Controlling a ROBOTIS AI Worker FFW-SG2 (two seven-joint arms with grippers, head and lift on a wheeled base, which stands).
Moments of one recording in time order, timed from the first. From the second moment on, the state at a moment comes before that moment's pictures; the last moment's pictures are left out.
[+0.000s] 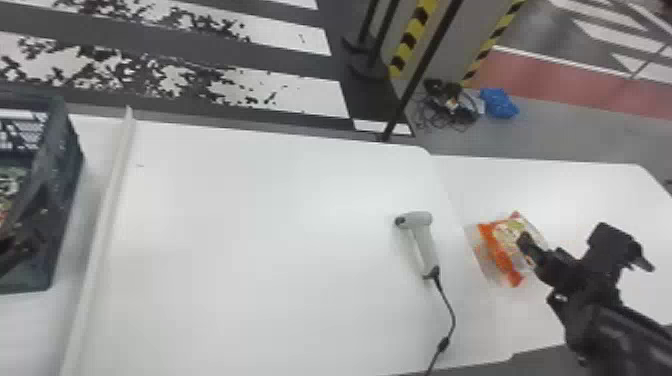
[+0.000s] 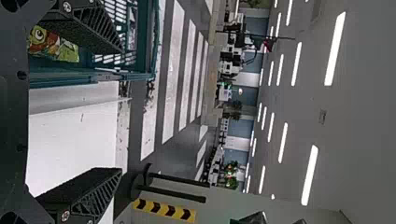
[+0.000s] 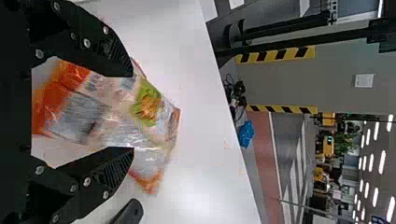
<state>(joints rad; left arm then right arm) 0.53 0.14 0.08 -2.09 0.26 0.09 -0.16 0.11 -0.40 -0.64 -1.29 -0.31 0.34 0.09</state>
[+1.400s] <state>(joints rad) 0.54 0.13 0.09 -2.10 0.26 0.09 -0.13 0.55 -0.07 -0.06 -1.87 -0.06 -0.36 0.04</state>
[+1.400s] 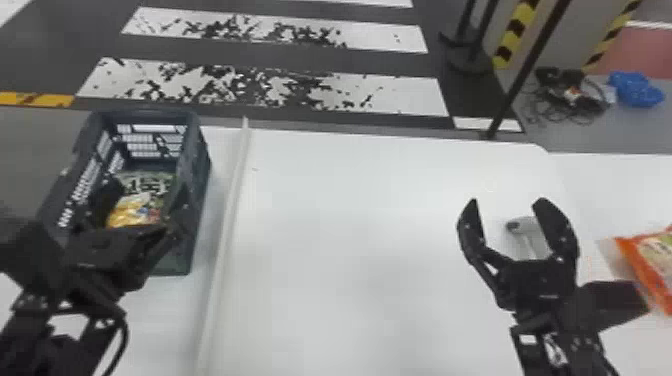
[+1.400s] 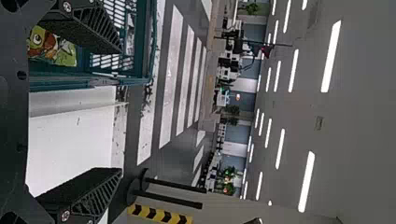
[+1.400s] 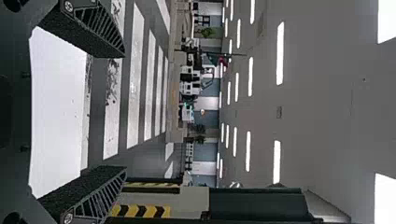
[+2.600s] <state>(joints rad) 0.21 0.37 0.29 -2.18 0.07 0.75 -0.49 0.58 -0.05 0.01 -1.84 -0.03 -0.35 0.02</state>
